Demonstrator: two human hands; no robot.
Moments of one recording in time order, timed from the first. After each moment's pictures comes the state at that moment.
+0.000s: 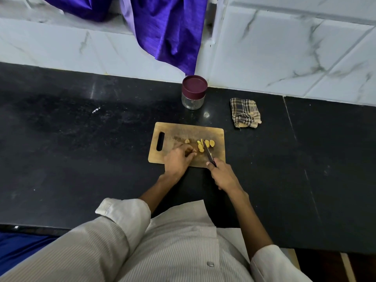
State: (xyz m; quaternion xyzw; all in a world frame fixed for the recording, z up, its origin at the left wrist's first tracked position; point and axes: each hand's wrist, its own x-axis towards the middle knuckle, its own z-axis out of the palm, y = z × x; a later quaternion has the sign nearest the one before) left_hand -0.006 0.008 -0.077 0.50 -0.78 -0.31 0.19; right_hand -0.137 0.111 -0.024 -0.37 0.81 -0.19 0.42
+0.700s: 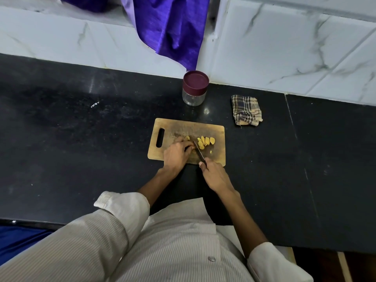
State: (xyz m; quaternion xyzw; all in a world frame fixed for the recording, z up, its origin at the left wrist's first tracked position) left_hand -0.006 0.004 -0.070 0.49 -0.81 -0.28 0.18; right_hand -0.113 0.108 -0.024 -0.46 0.81 -0.10 0.33
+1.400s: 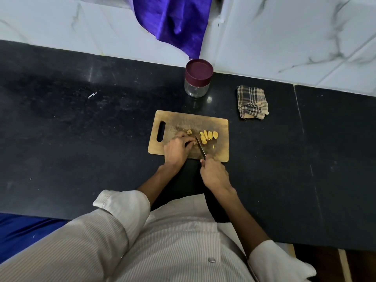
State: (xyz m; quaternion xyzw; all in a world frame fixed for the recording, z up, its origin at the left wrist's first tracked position) left_hand -0.007 0.004 -0.073 0.51 -0.79 -0.29 0.20; right_hand -0.099 0.102 -0.026 -0.44 0.84 -0.06 0.31
